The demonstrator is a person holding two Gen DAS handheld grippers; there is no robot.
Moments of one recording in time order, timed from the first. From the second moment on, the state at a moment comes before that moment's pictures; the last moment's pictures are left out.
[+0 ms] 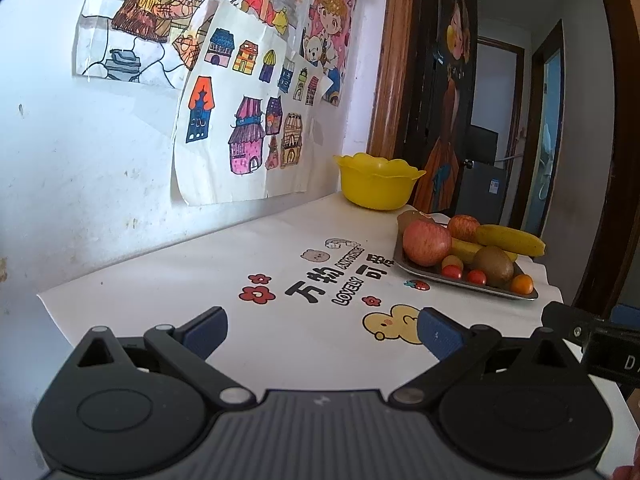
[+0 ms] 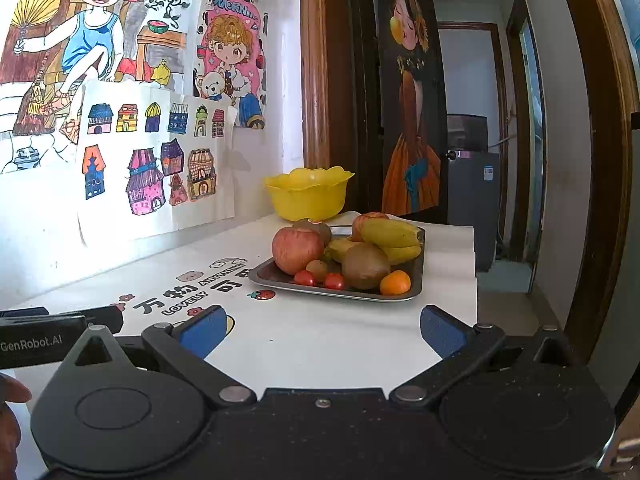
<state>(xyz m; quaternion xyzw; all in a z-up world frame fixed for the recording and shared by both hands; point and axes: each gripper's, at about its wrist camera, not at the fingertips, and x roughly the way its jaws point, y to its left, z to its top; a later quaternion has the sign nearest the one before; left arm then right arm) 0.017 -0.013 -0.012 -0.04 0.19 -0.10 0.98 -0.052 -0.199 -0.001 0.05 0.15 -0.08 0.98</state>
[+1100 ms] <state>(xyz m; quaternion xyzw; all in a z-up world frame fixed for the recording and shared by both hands) 0.014 -0.015 -0.011 -0.03 0.19 -0.10 0.98 -0.052 -0.197 -0.002 0.05 0.16 -0.08 0.98</state>
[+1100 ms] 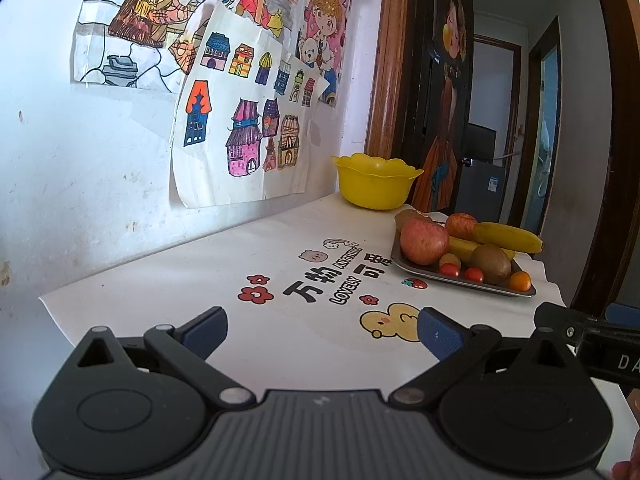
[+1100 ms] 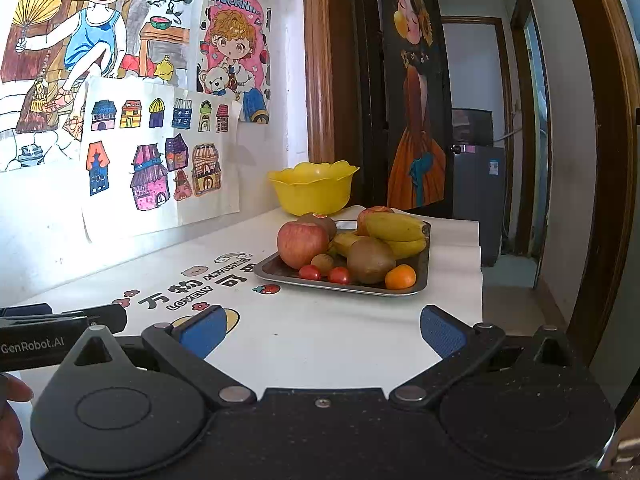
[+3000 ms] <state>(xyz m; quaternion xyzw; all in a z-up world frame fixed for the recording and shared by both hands) 0.013 -0.015 -0.012 -0.03 0.19 -0.10 0.98 -0.052 -0.198 -0.002 0.06 0.16 -0.07 0.98</state>
